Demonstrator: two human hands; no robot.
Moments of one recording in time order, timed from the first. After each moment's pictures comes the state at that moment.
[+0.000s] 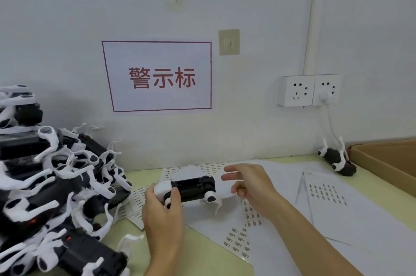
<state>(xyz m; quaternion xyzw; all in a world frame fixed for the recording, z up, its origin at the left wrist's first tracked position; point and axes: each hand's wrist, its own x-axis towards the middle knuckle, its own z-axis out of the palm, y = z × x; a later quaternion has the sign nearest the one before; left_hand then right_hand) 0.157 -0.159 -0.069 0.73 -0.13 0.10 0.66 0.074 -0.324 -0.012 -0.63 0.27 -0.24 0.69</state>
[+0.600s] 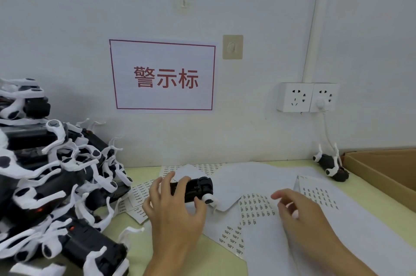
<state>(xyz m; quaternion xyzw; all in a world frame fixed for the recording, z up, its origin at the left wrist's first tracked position) 0.131 -0.158 -0.059 0.85 -0.27 0.22 0.39 -0.039 -0.343 -0.050 -0.85 0.27 -0.31 0.33</state>
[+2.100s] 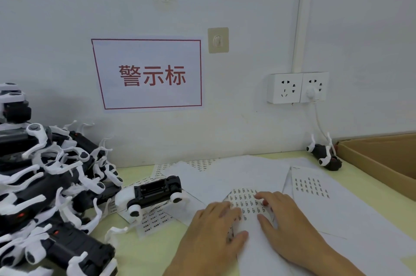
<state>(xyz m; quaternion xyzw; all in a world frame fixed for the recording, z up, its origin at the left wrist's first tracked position) 0.089 -0.185 -0.070 0.80 -0.56 0.04 0.22 -0.040 -0.341 -0.076 -0.93 0.21 -0.23 0.20</state>
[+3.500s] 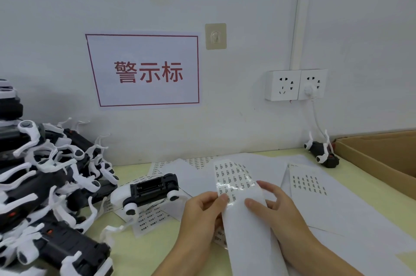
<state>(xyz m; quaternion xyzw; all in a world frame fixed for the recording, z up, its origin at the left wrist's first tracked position) 0.087 -0.198 -0.060 0.59 -0.22 -0.29 0.72 -0.031 -0.308 -0.048 -0.61 0.27 -0.28 0.69</state>
